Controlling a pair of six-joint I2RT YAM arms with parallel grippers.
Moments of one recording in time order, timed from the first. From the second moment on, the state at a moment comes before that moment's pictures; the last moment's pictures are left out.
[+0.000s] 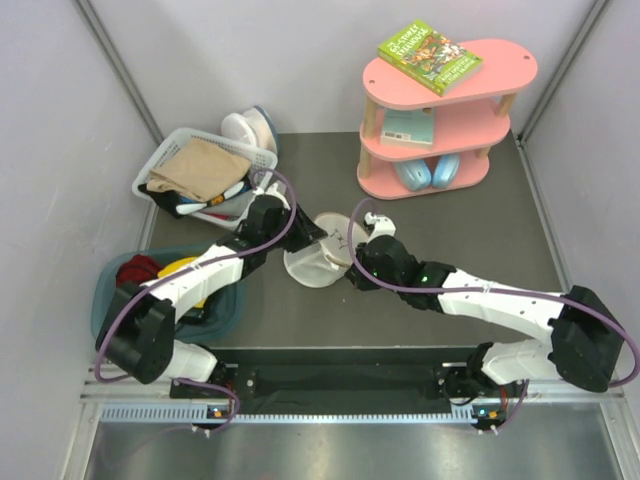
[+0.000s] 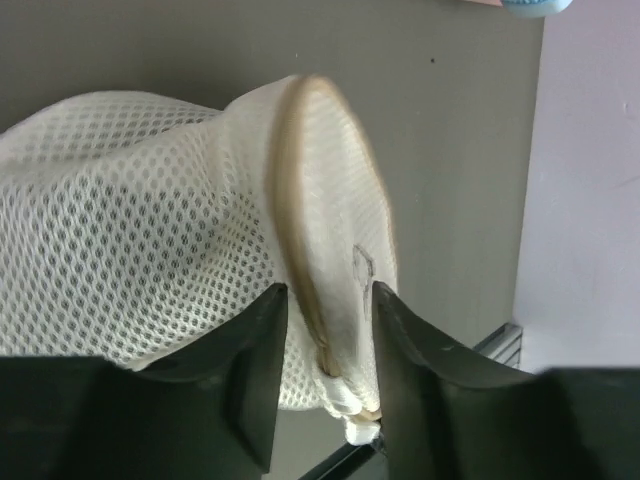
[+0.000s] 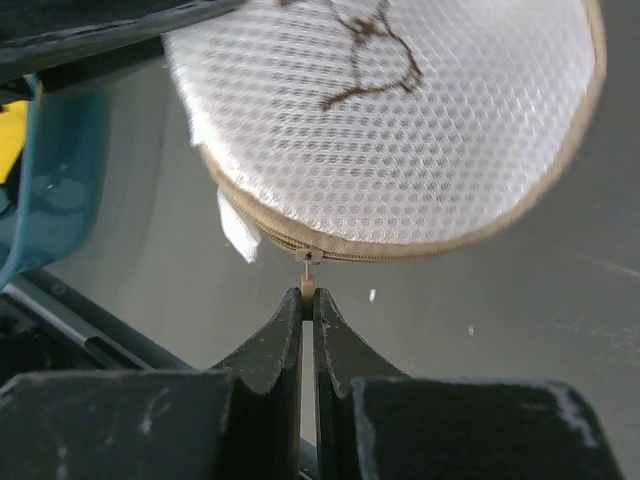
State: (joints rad) left arm -0.51 1.39 0.83 0.01 0.18 -0.93; right arm 0.95 1.28 0.77 -0.14 0.20 0.71
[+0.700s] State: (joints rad) left arm -0.51 1.02 0.50 0.05 0.25 -1.05; right arm 1.04 1.48 0.83 0.06 0.08 0.74
